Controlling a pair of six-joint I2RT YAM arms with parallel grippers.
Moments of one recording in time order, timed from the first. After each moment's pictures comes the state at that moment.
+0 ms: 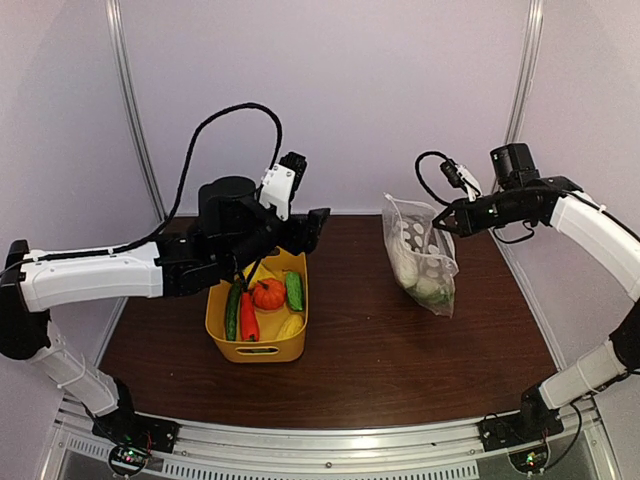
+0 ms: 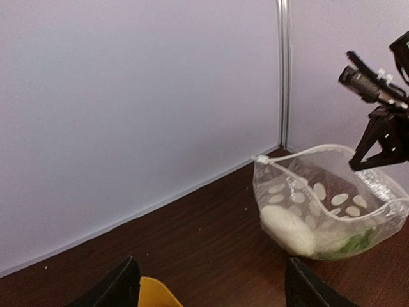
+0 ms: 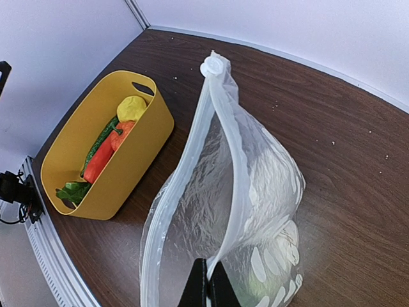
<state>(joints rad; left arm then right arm) -1.03 1.48 1.17 0.24 -0.41 0.04 0.27 1.37 1.35 -0.71 -0.51 -0.05</state>
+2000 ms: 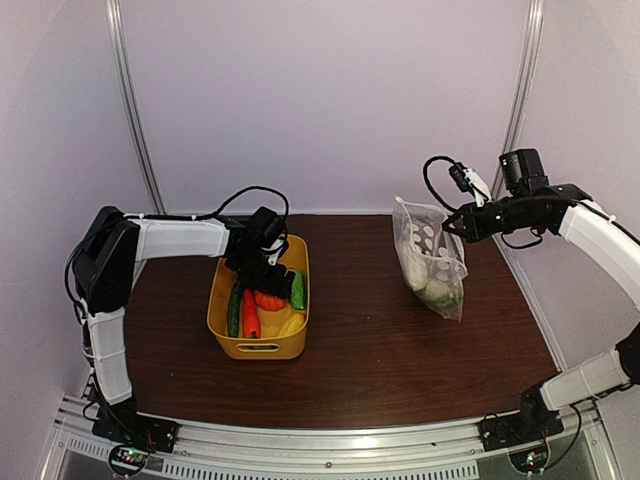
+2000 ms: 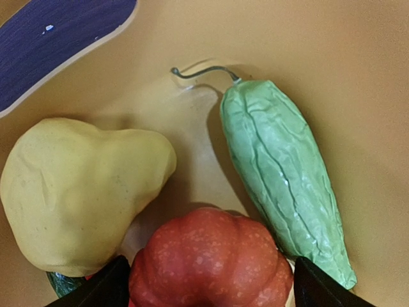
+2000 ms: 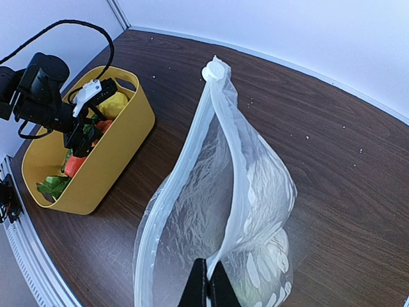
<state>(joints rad) -0.66 2.00 1.45 -0.60 -0.06 -0.27 0.26 1.30 1.28 -0.69 -0.42 -0.08</state>
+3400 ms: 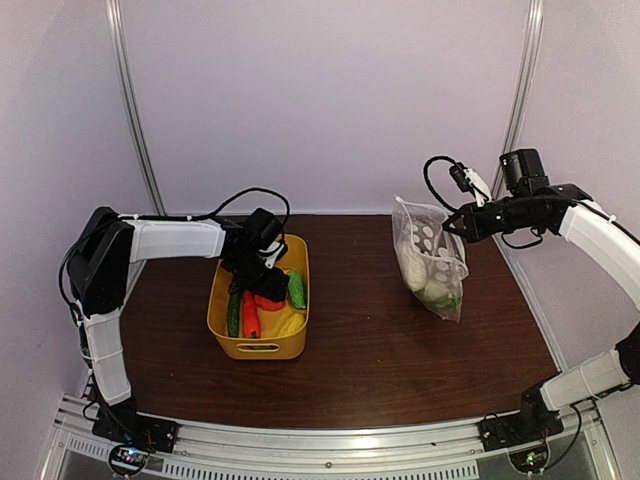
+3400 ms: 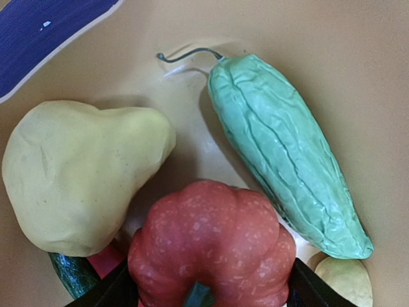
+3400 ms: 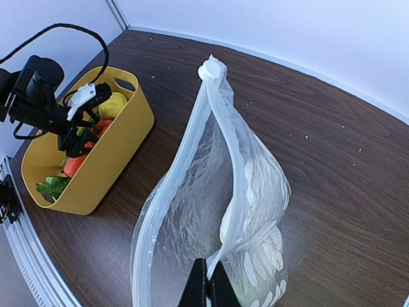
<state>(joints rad) -0.66 1.97 1.41 -0.63 -0.06 -0.21 0.25 1.30 1.28 -0.69 -0.42 -0.08</state>
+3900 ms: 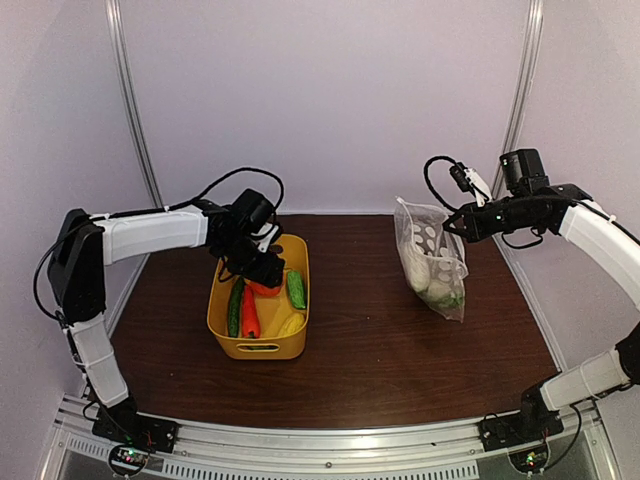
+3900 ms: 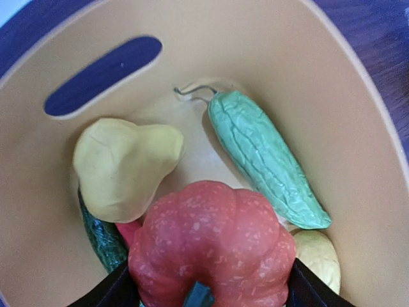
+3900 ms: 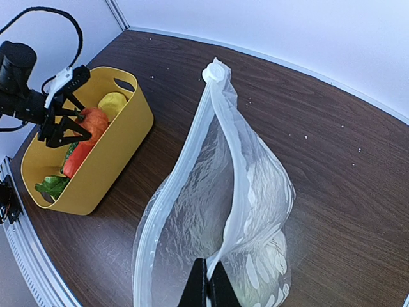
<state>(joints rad) -0.66 1.86 1.43 -0.69 -0.06 -0.19 0.25 1.30 1.28 -0.69 -0.42 -0.08</state>
